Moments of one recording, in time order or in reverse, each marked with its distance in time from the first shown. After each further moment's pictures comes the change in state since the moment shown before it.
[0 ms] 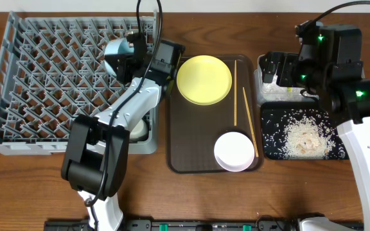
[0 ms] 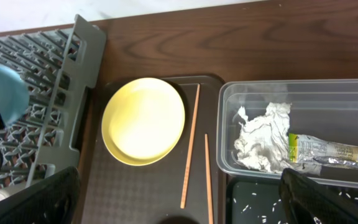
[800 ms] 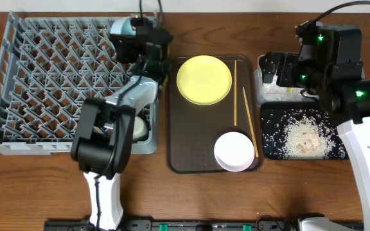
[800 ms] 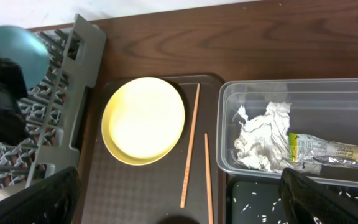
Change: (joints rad) left arm 0.073 0.170 -0.001 0.688 0.197 0.570; right arm 0.000 0.000 0.000 -0.001 0.000 0.000
